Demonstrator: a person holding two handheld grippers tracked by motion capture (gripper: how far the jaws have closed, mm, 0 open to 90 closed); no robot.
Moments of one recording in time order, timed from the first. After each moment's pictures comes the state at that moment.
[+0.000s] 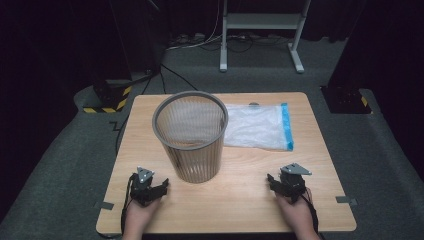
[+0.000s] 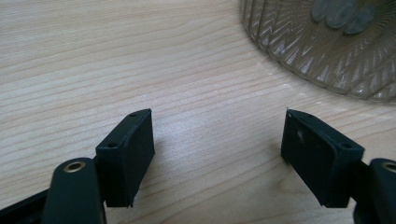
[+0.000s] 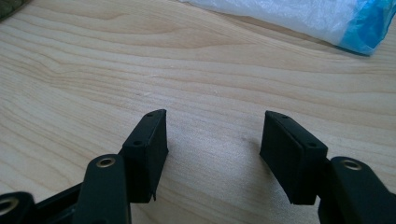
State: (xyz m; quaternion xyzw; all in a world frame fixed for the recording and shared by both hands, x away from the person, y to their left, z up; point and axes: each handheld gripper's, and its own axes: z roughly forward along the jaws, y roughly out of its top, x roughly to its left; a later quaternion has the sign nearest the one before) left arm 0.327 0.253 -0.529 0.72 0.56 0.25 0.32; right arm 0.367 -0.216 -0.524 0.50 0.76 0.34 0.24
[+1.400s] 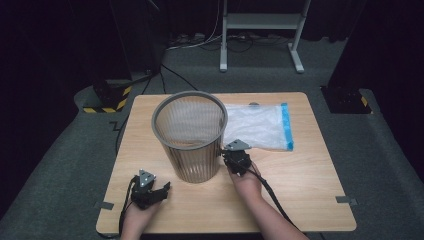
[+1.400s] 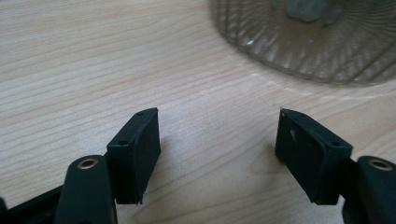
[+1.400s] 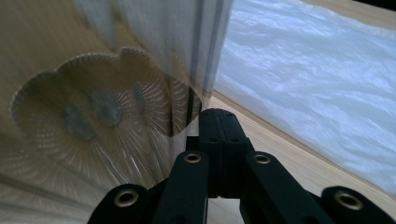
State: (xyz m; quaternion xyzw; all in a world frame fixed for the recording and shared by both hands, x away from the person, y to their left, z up) left arm 0.317 0.251 -0.528 0.75 0.53 0.24 0.33; right arm 0.423 -0.054 -0.491 0.40 0.80 0.39 0.22
